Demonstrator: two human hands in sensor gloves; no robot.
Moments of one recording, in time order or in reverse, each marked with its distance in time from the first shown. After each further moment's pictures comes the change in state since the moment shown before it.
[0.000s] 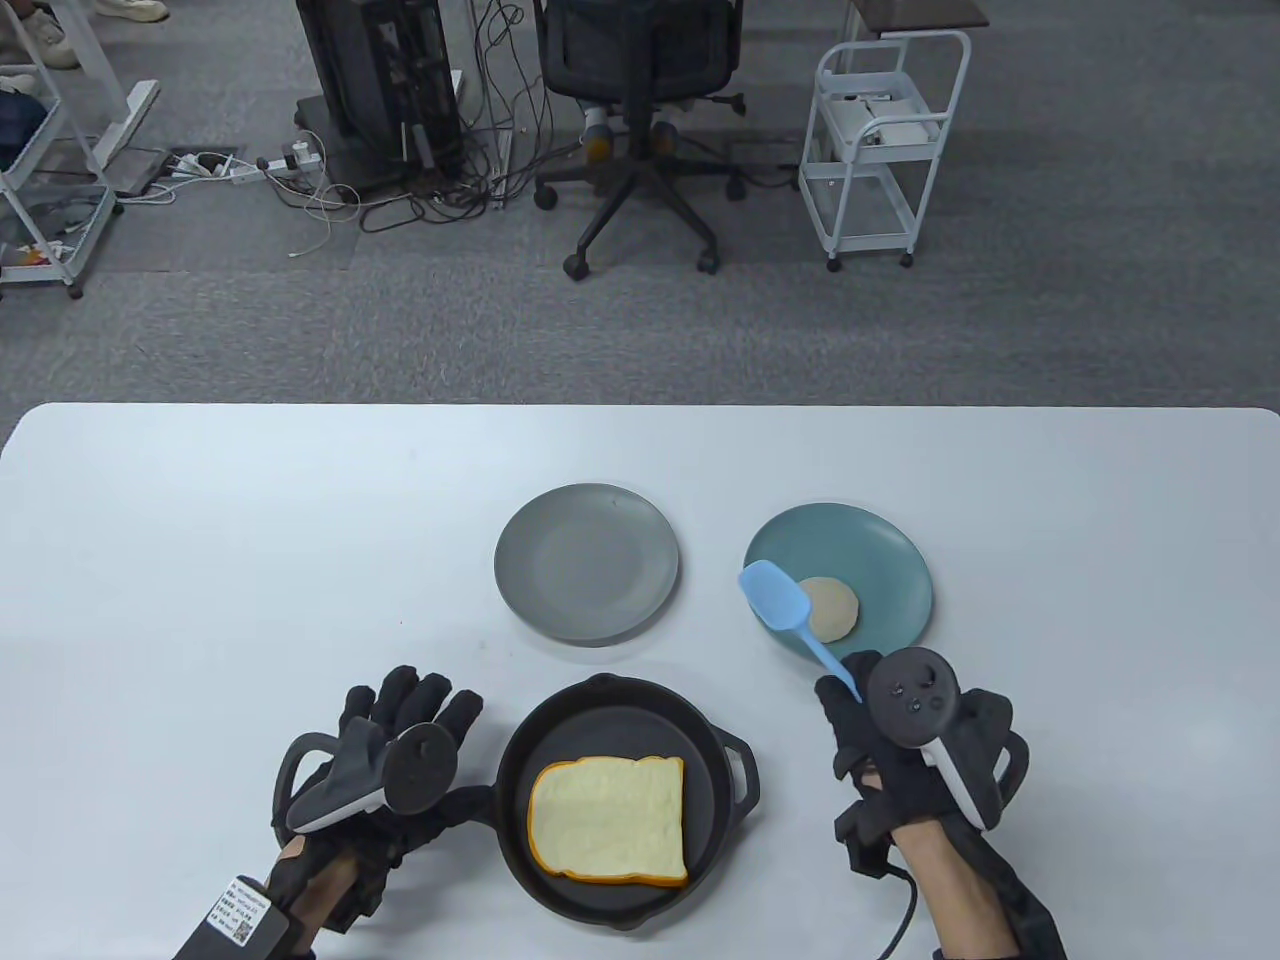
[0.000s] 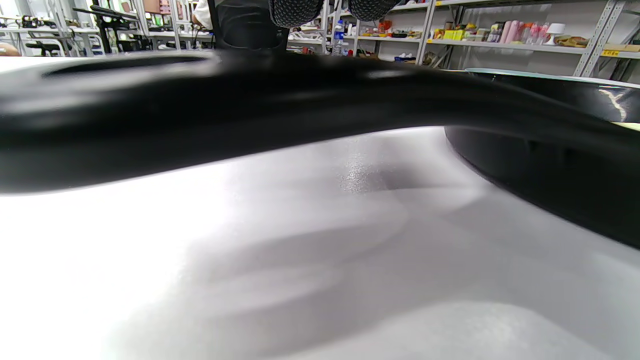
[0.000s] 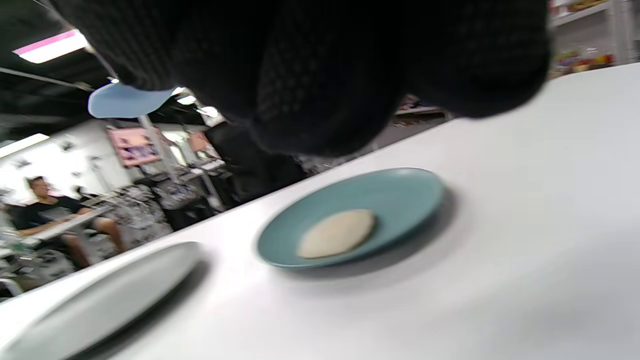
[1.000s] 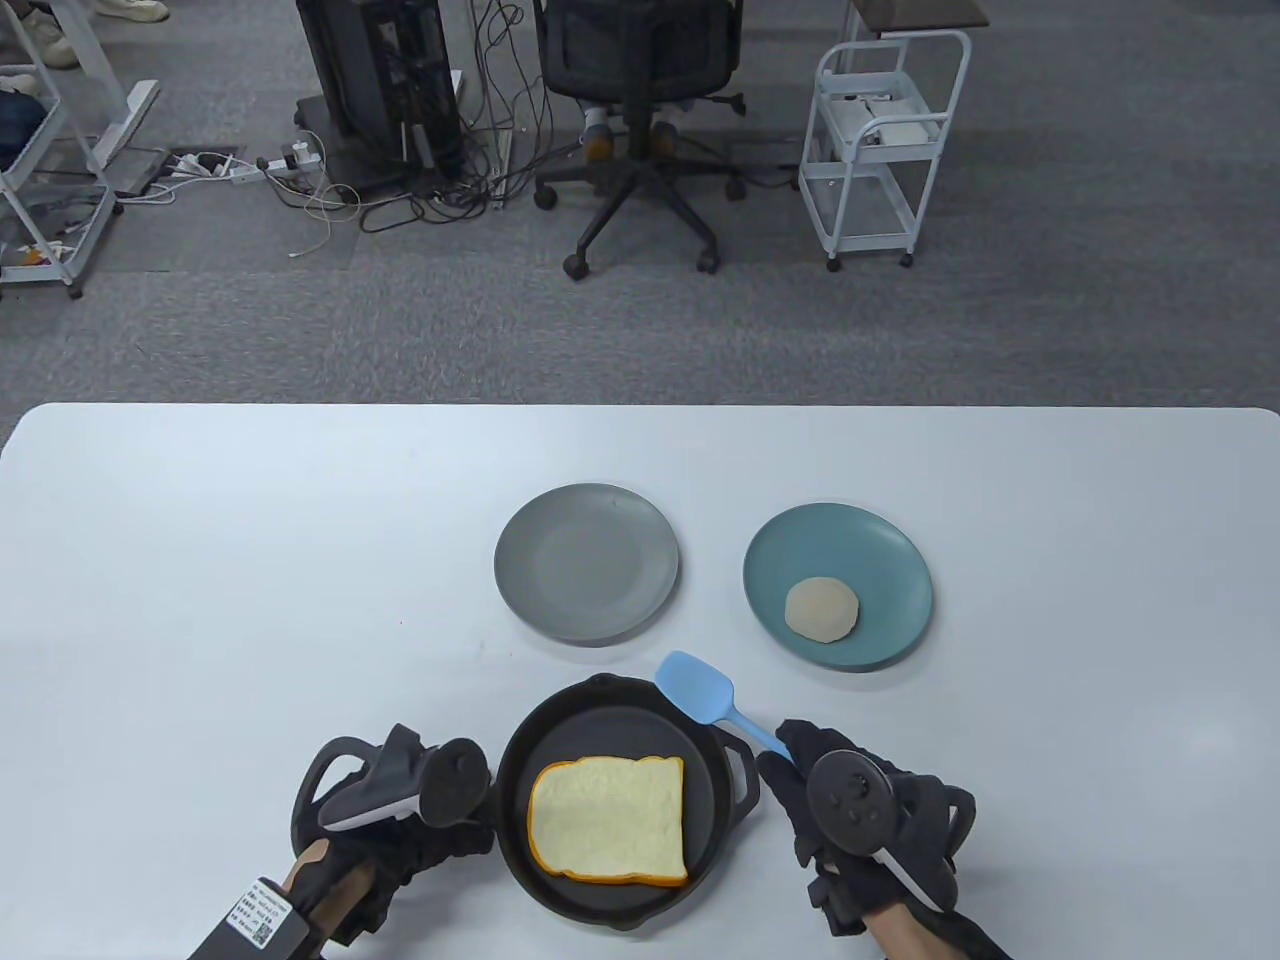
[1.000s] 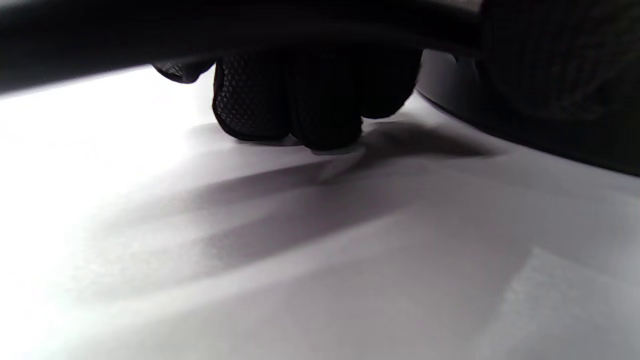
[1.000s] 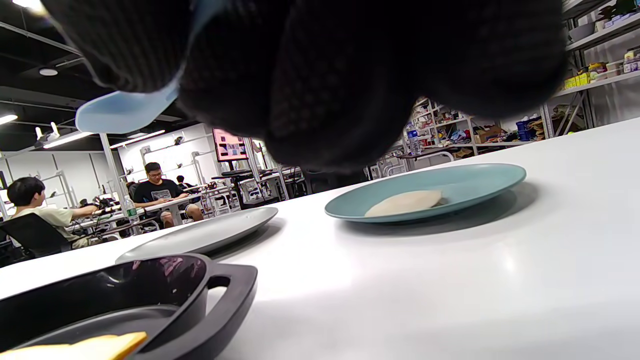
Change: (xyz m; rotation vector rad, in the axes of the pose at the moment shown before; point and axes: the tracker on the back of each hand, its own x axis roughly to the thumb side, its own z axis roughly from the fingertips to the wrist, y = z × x) left_hand 0.023 -0.018 -0.008 -0.136 -0.068 -0.098; right_hand 0.003 0.040 0.040 -0.038 -0.232 0.091
